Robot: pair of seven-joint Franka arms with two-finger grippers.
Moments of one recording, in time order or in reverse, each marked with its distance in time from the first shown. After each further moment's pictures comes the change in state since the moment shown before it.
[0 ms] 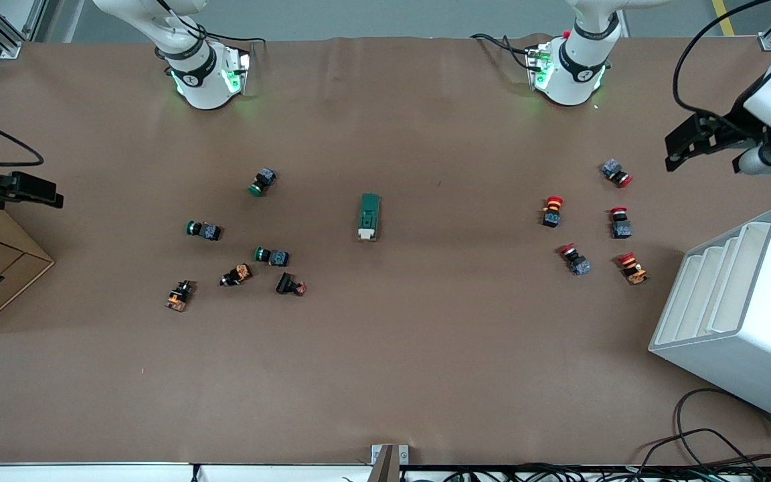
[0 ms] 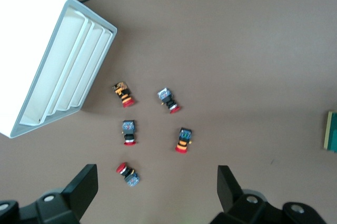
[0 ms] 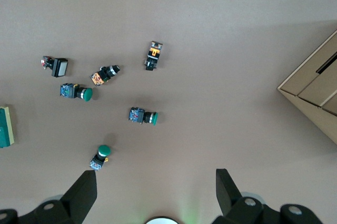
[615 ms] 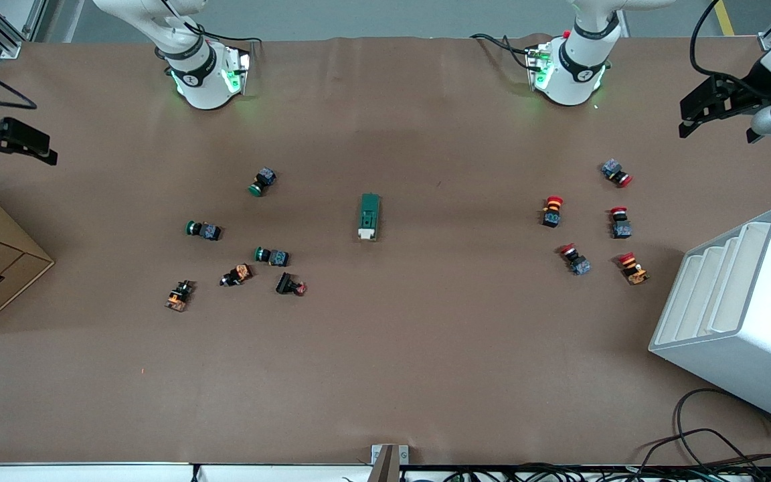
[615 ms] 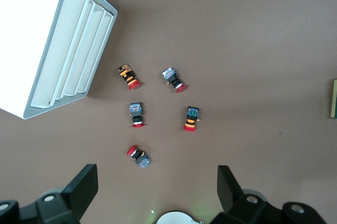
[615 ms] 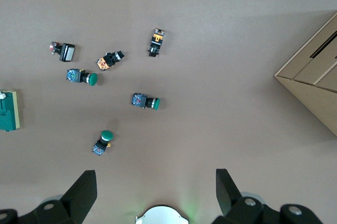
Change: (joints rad) left arm -0.064 -0.087 0.094 -0.062 -0.007 -0.051 0.094; right arm -0.001 -0.206 0.015 -0.172 -0.009 0.014 0.000
